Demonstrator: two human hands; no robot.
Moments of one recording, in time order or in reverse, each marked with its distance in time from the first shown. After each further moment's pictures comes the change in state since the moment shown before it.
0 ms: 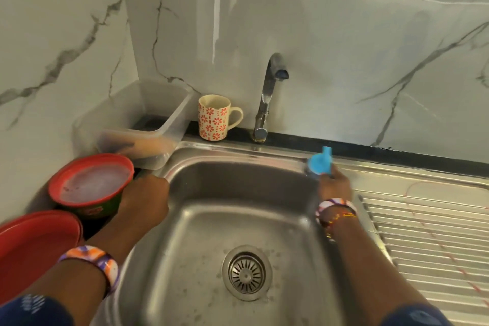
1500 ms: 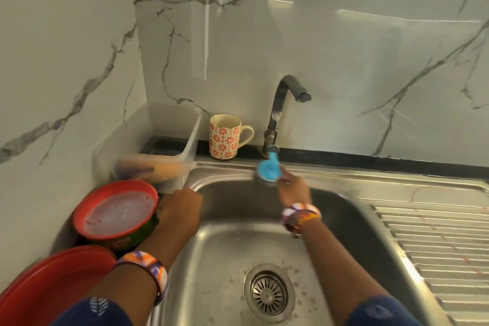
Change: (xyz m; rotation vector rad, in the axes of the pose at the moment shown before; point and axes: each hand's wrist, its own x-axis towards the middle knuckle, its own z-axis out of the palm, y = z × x) left_hand 0.028 -0.001 0.001 -0.062 -0.021 0.115; right_hand -0.033 -0.026 0.086 -0.159 -0.222 -0.220
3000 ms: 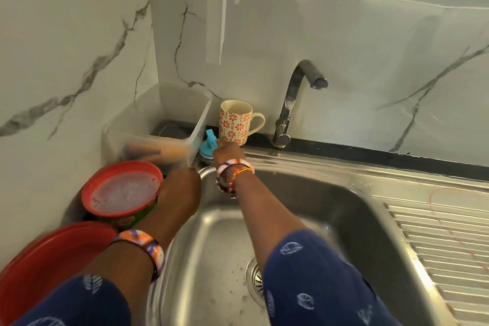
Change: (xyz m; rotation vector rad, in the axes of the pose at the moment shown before) left_hand 0.003 -0.008 0.001 -0.137 0.089 -0.087; right_hand -0.019 -0.103 0.082 0.007 -0.378 -0.100
